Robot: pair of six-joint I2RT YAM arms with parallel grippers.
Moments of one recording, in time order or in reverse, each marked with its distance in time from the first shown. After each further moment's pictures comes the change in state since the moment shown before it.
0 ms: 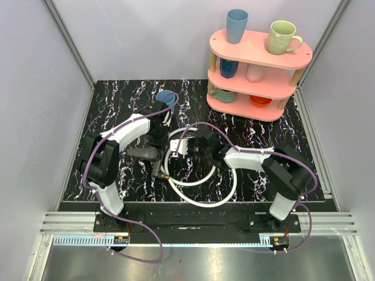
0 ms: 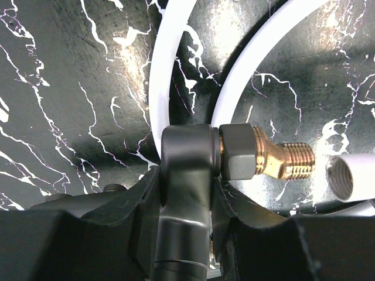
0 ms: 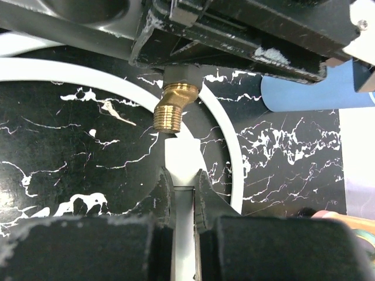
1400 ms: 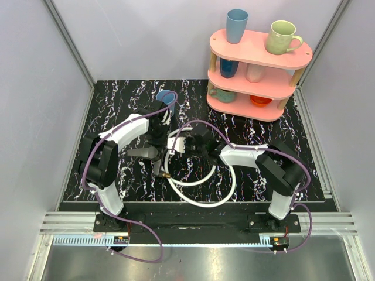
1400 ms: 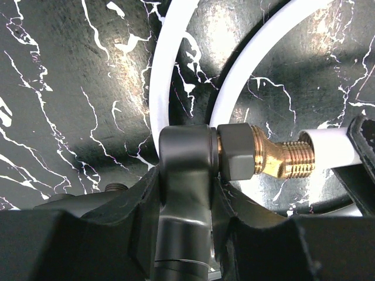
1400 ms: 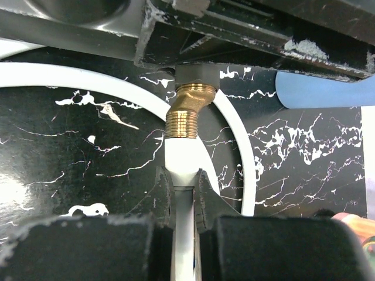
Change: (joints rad) left arm 0.008 -0.015 -0.007 0.019 0.025 0.005; right arm 0.000 0.070 0.070 -0.053 -0.004 0.023
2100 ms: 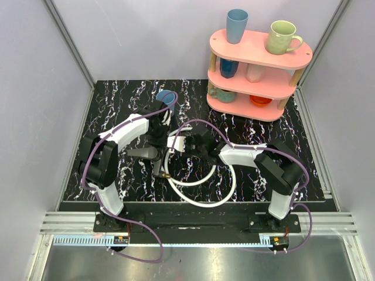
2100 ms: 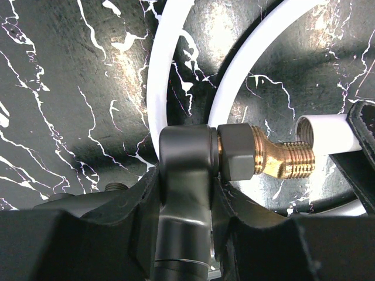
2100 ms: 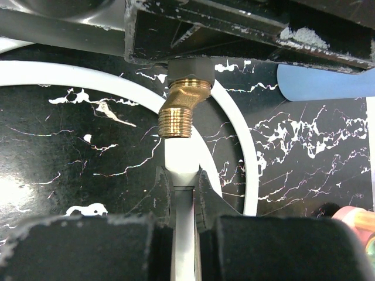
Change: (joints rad) left arm 0.000 0.000 0.000 -0.002 0.007 0.008; right arm -0.002 0.018 0.014 -0.006 0.029 0.031
